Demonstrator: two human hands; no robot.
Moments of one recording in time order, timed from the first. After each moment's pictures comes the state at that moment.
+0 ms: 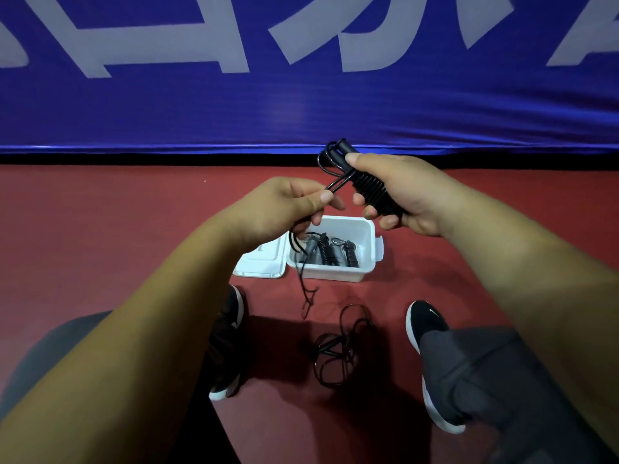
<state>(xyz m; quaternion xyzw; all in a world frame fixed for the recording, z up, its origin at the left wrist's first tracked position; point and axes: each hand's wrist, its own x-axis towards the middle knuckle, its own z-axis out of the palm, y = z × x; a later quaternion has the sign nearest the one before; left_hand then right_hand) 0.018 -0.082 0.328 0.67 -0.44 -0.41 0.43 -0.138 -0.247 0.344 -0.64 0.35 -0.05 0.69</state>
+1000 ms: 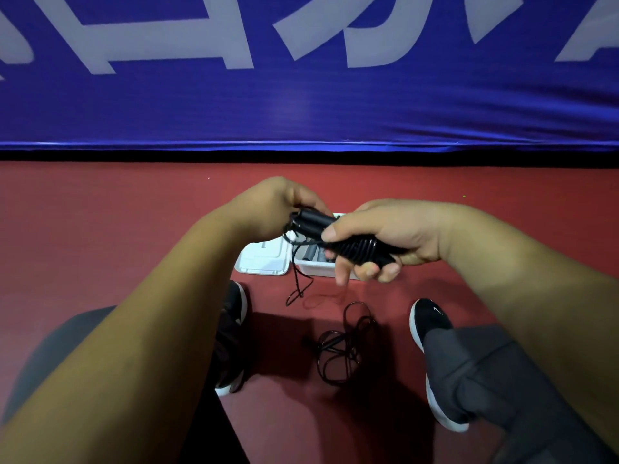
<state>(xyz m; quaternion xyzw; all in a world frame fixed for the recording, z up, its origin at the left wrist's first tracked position) 0.036 -0.074 0.327 0.76 -0.52 -0.30 0.22 -0.148 -0.211 0.342 -0.63 0.22 0.26 0.70</state>
